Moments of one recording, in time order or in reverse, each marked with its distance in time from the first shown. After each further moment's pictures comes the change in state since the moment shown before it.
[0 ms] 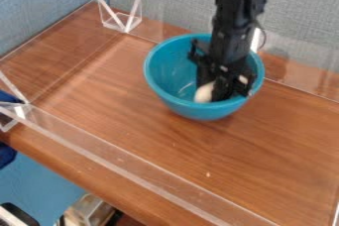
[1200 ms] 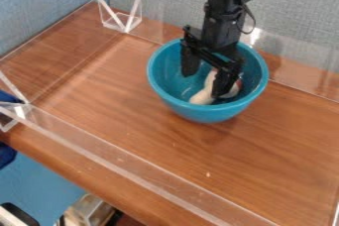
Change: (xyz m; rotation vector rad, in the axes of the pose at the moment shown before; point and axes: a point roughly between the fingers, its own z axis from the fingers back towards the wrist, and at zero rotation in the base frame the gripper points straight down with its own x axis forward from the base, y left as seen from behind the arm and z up) arm 0.008 0.022 0.011 0.006 0.013 0.015
